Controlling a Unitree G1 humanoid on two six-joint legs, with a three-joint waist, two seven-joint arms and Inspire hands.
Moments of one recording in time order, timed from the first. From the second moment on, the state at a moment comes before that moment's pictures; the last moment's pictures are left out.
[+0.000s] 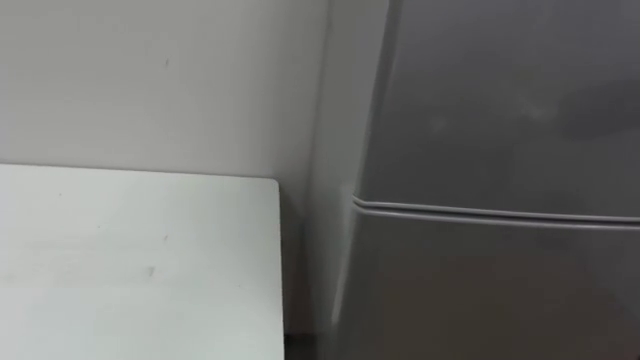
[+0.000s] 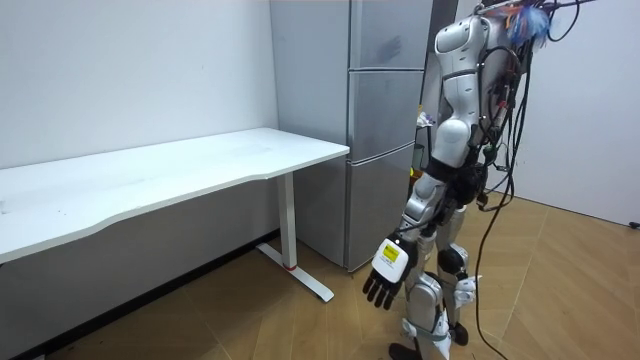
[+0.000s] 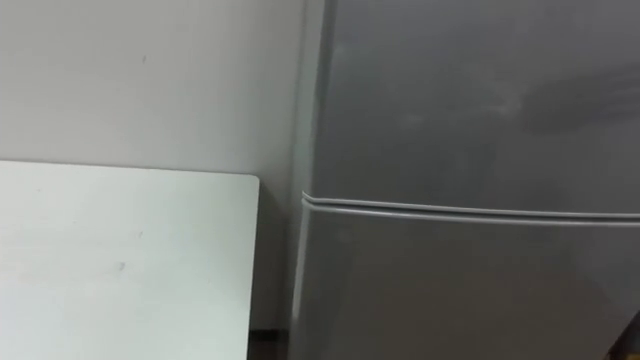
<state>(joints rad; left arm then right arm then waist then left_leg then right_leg) 0.33 0.22 0.19 1.00 0.27 0.13 0.17 -0.09 -0.60 -0.54 0.07 0.49 -0.02 -0.71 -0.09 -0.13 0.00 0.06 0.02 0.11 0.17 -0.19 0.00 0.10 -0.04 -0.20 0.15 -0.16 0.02</state>
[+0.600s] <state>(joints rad) 0.33 0.19 0.19 0.99 0.23 0.13 0.19 0.11 -0.40 -0.53 0.39 0.76 -0.02 -0.80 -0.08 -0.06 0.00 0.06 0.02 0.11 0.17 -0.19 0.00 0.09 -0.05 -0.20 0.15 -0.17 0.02</state>
